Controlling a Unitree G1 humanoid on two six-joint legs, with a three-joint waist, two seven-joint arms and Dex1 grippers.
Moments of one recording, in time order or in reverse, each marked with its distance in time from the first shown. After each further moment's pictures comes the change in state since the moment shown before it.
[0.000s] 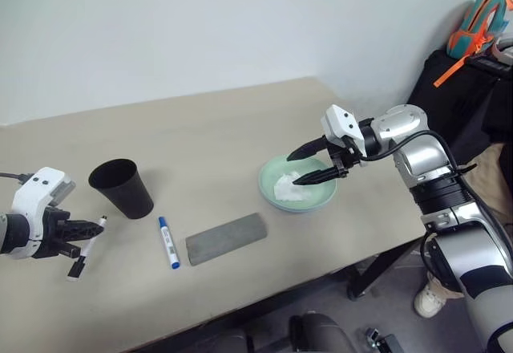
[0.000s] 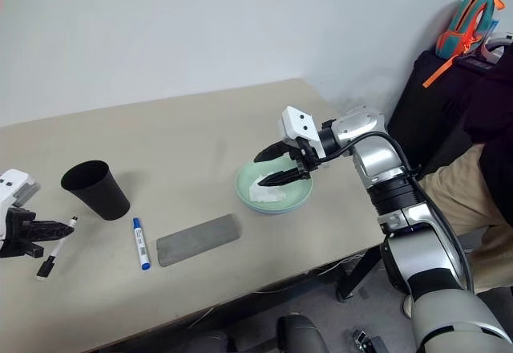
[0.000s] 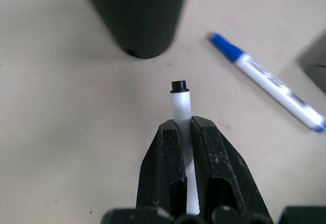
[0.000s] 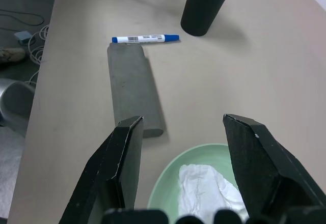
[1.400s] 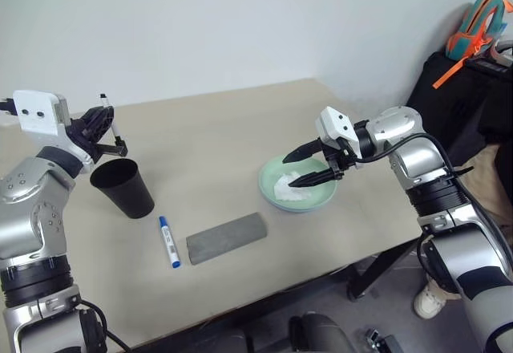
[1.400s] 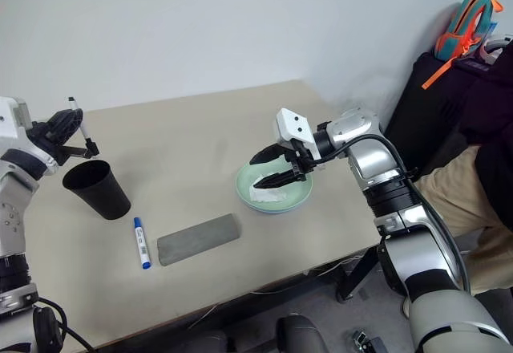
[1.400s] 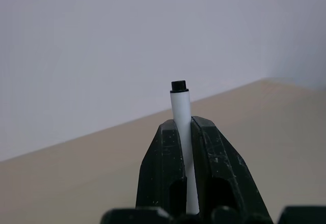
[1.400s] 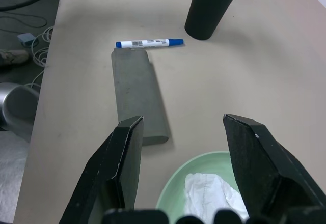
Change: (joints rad) left arm -0.453 -0.588 0.072 0.114 0.091 -0.692 0.550; right arm 0.009 0.018 0.003 -0.037 -0.008 0.044 -0.011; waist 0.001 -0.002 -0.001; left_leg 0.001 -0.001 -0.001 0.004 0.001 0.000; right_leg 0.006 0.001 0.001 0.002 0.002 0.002
